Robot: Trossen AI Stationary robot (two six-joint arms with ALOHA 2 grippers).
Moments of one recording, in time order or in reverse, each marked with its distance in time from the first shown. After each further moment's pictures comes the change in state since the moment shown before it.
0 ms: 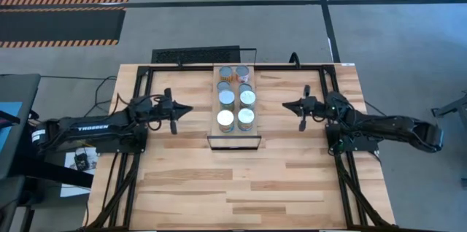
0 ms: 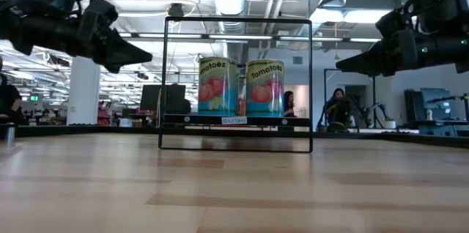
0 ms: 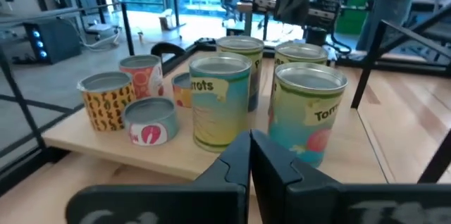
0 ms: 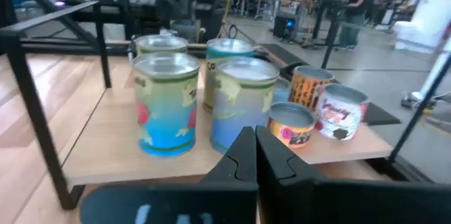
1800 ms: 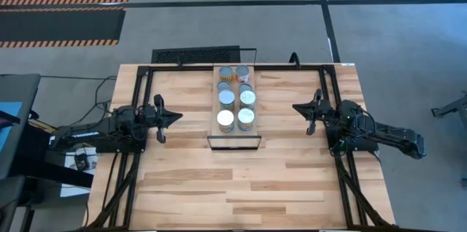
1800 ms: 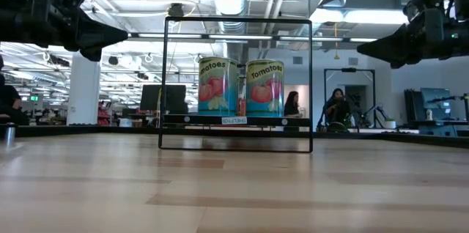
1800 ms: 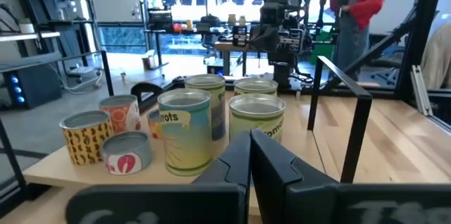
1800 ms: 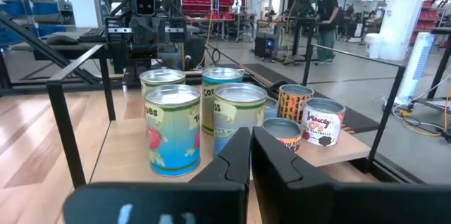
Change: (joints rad) left arm -0.212 -0.603 -0.053 -0.411 -0.133 0.006; right arm 0.197 -0.639 -0.003 -0.564 0.277 0.092
